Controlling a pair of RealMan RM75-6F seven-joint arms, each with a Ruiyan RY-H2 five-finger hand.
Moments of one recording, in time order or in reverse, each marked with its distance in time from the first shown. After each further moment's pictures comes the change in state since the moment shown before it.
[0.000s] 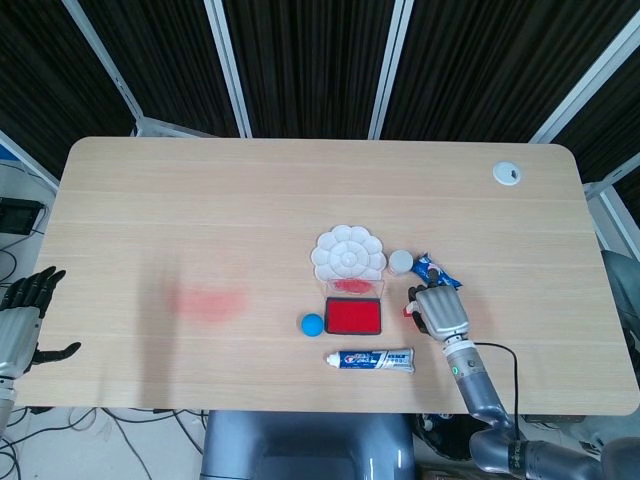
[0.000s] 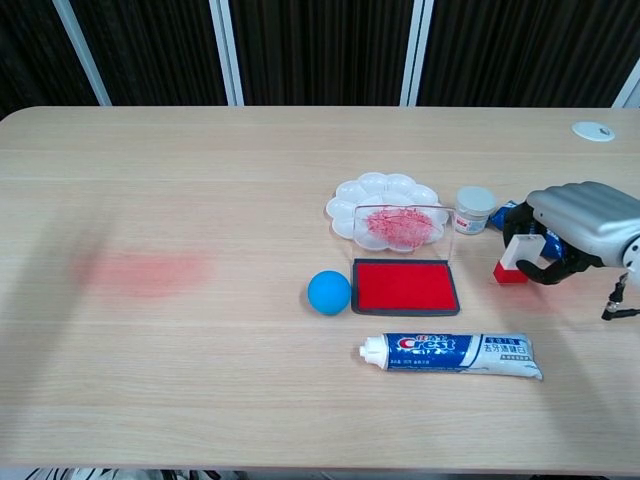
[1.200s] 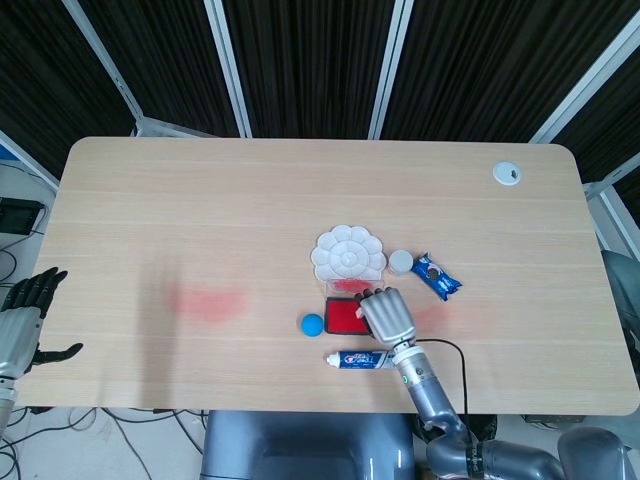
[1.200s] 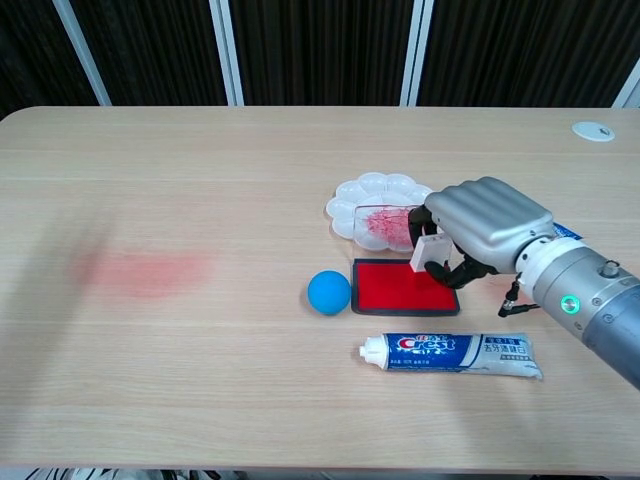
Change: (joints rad) left arm -0.004 0.011 0.001 -0.010 -0.003 -0.014 -0.029; right arm 0.068 -0.171 0.031 -0.046 -0.025 0.037 -0.223
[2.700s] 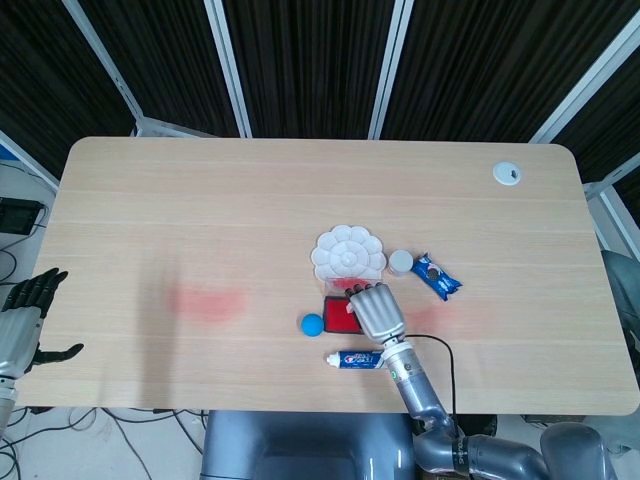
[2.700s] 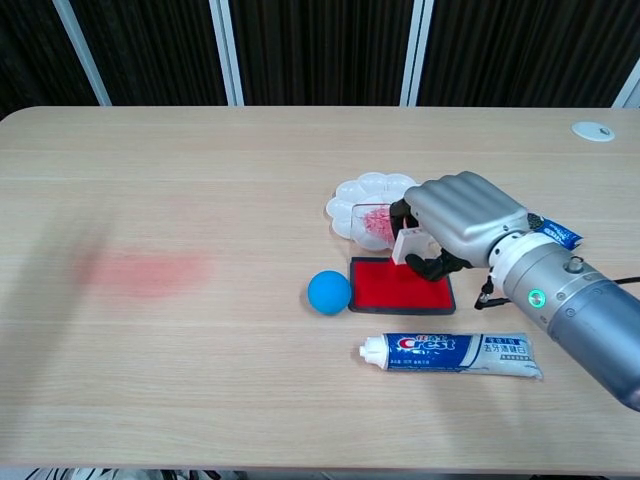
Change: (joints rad) left arm -0.004 0.004 0.001 -0.008 -0.010 -0.010 -0.003; right arm 0.033 -0.061 0.025 0.063 -0.001 0.004 0.000
